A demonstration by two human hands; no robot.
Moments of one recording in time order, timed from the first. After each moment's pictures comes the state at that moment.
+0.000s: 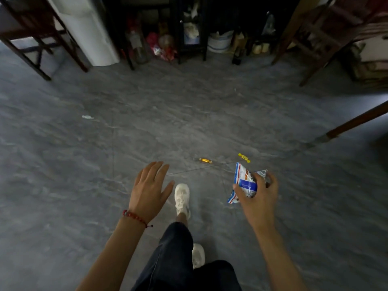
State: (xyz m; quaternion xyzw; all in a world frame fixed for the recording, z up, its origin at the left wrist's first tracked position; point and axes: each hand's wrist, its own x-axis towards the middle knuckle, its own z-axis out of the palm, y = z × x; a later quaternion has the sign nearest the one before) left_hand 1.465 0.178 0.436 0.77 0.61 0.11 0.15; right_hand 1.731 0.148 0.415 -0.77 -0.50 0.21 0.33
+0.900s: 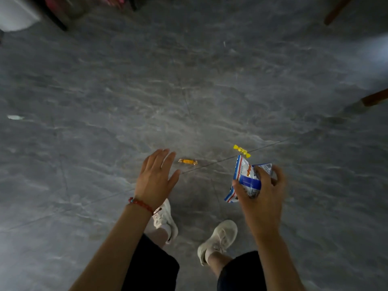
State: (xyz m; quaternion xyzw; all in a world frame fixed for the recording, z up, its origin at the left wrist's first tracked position) left_hand 1.631 0.441 0.152 0.81 0.56 0.07 0.16; right_hand 1.860 0.361 0.173 -0.82 -0.44 0.22 0.30
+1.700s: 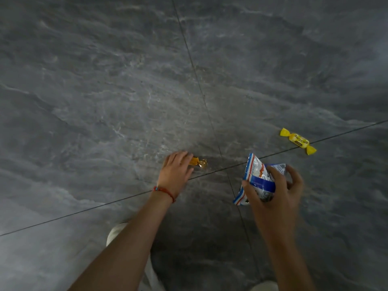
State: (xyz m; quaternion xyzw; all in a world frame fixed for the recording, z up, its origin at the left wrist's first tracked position) left_hand 1.644 0.451 -0.335 0.81 0.55 0.00 0.21; right_hand 1.849 0.368 -0.239 -0.82 -0.42 0.26 0.30
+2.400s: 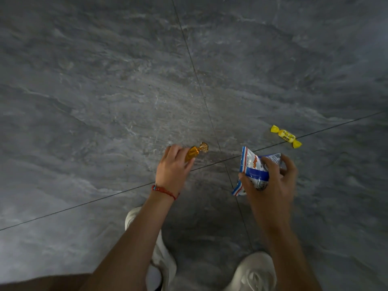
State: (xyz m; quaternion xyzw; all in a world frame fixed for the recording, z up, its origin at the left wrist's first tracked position) left_hand 1.646 0.451 -0.224 0.78 0.57 0.17 0.20; right_hand 1.845 0.376 -0.171 -0.82 -0.44 0.25 0.26
